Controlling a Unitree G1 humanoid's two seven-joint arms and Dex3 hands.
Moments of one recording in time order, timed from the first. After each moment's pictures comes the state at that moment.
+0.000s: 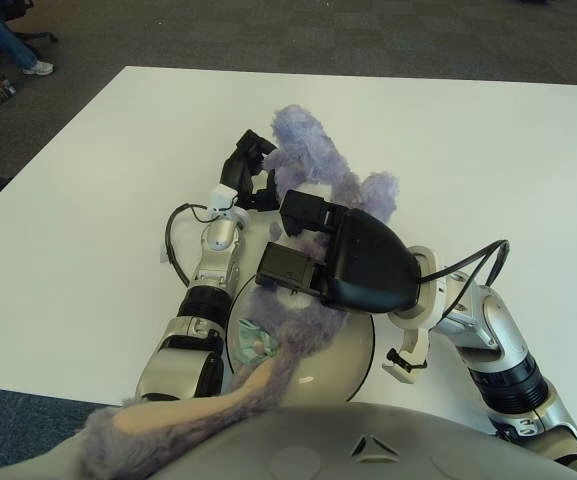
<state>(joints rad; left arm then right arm) -0.41 -0.02 0.03 0.64 -0.02 -0.55 -0.05 -0.13 -0.27 0.35 -0.51 -0.85 -0.75 0.14</state>
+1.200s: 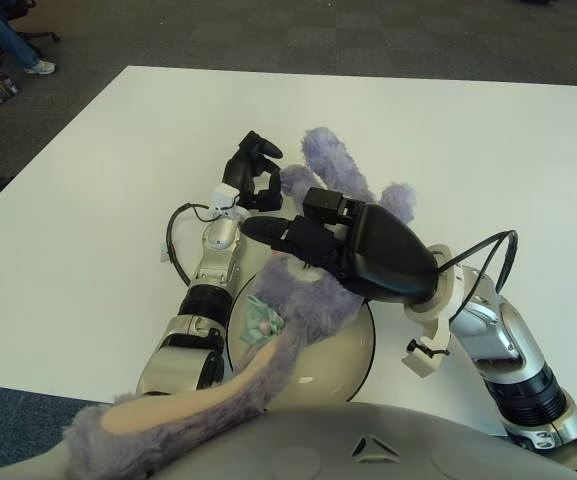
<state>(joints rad) -0.42 -0.02 0.03 0.65 -0.02 -0.53 -0.05 -0.07 -0.37 0.31 -0.55 -0.62 -0.58 0.29</state>
